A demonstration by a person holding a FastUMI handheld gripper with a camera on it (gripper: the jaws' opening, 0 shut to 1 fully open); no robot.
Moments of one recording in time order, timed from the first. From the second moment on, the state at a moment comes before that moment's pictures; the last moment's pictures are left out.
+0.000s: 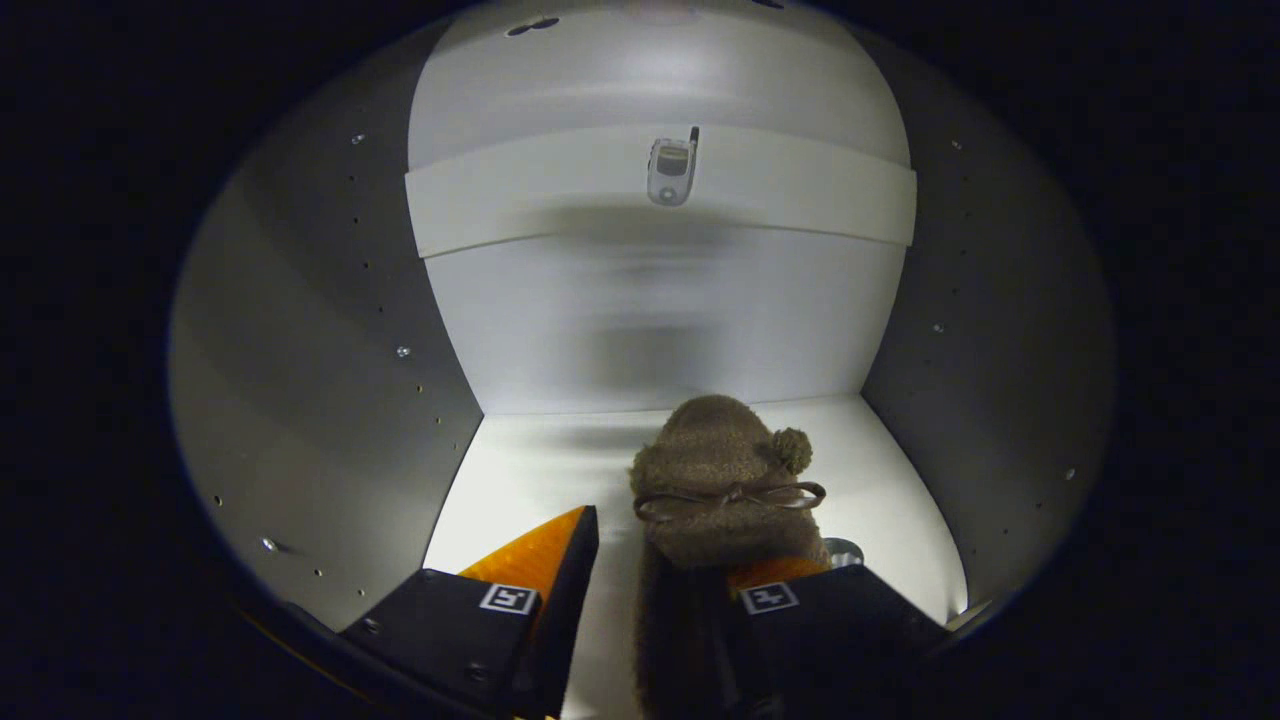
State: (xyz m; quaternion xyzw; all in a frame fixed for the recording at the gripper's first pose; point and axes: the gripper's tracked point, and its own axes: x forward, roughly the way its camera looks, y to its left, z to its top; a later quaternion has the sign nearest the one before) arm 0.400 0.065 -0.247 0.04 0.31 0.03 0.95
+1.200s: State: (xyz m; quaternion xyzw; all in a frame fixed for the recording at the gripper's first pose) arm 0.098 0.007 -0.021 0.09 0.06 0.04 0.99
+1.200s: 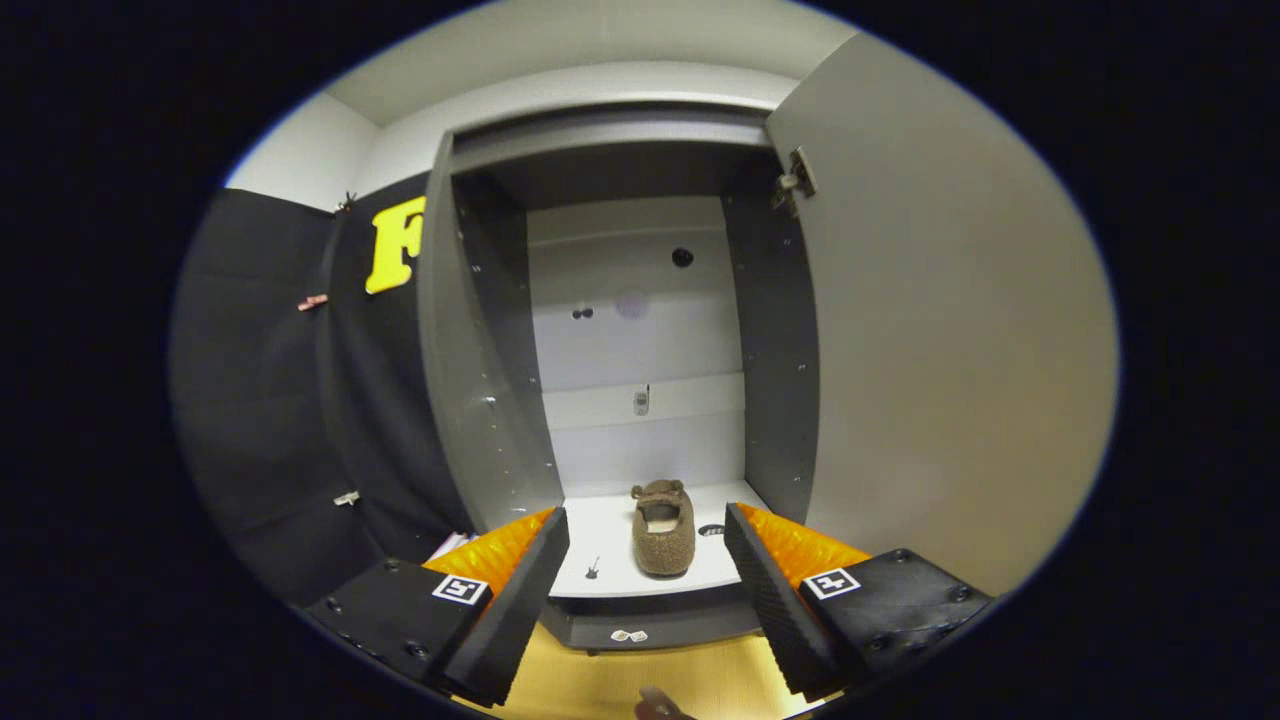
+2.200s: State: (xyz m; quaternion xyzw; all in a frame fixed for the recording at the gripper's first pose) arm -0.108 -0.211 -0.011 0.07 0.01 0.01 1.00
